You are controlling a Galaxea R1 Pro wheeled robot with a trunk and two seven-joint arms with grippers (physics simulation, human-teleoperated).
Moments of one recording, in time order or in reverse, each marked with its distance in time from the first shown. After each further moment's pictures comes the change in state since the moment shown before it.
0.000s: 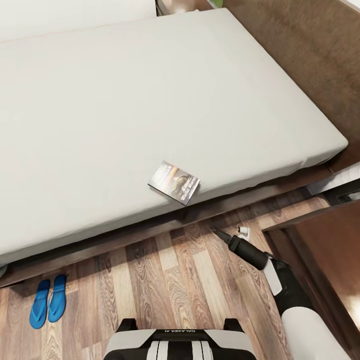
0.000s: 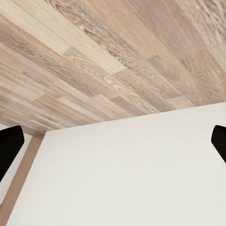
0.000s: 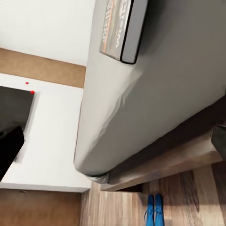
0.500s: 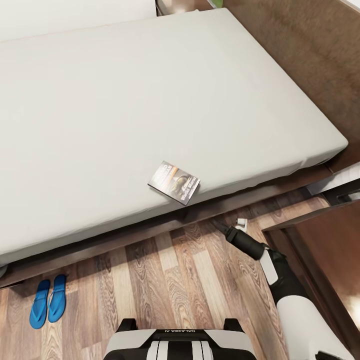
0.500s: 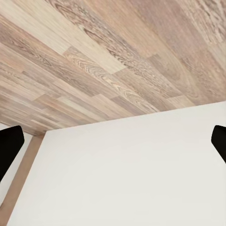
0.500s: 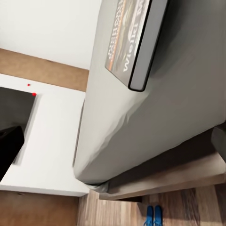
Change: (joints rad) left arm 0.000 0.000 -0.002 0.000 -0.001 0.003 -0.001; right arm -0.060 0.016 0.001 0.010 -0.001 0.000 -0.026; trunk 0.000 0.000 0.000
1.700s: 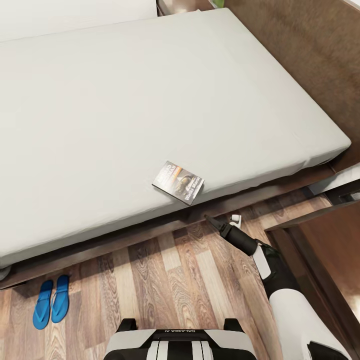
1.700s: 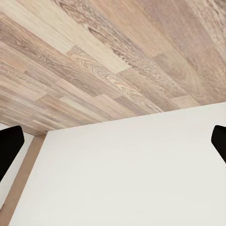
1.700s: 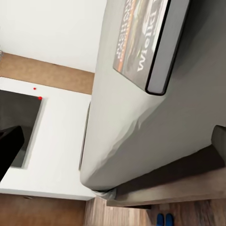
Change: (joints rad) left arm 0.000 0.000 0.000 0.000 0.000 0.000 -0.001; right arm -0.041 0.033 0.002 0.043 -0.001 -0.004 -0.013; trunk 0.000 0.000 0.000
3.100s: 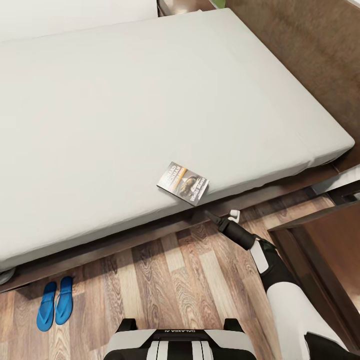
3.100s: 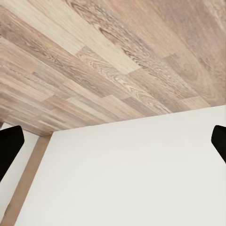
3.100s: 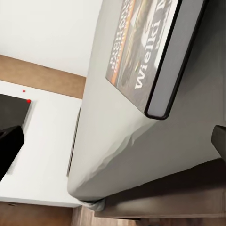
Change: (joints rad) left arm 0.000 0.000 0.000 0.000 -0.001 0.000 0.014; right arm -0.041 0.007 0.002 0.027 0.001 -0.046 -0.054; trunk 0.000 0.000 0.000
